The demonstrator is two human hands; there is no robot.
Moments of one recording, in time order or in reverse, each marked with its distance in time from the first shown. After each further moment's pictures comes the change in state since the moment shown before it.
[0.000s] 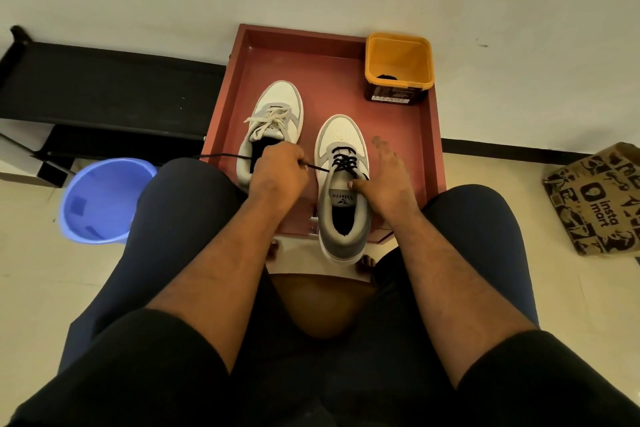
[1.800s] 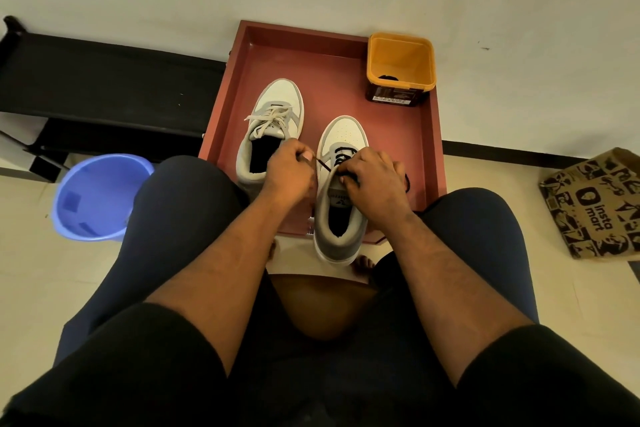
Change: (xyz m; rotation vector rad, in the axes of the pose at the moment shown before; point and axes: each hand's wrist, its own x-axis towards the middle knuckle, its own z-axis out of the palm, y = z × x) left_hand 0.011 -0.005 0.028 -0.631 -0.022 -0.173; right_hand -0.008 -0.014 0.008 -0.476 -0.009 -0.333
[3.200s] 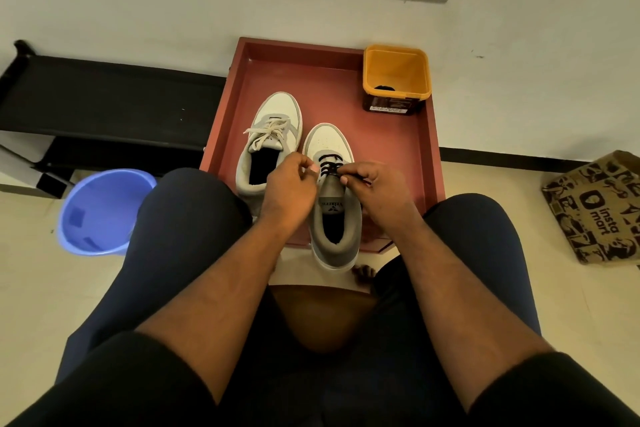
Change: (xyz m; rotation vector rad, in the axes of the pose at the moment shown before) left_hand -0.018 0.003 0.000 0.162 0.045 0.174; right_hand -0.002 0.006 -0.007 0.591 0.100 -0.025
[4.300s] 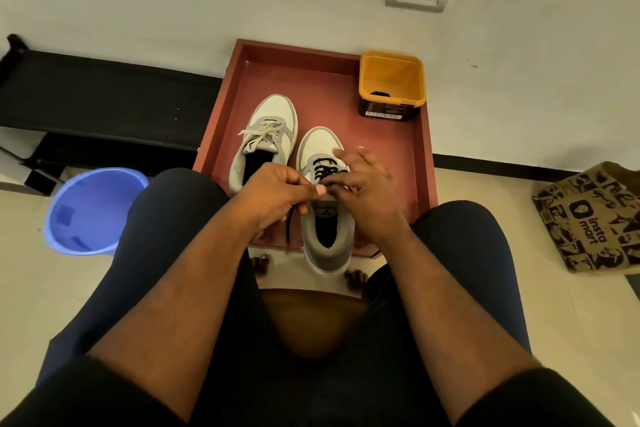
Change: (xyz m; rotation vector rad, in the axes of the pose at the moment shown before) left_hand -0.019 0.031 -0.045 -0.118 -0.396 -0.202; right_hand -0.005 -0.013 -0.003 -0.232 -0.029 -0.052
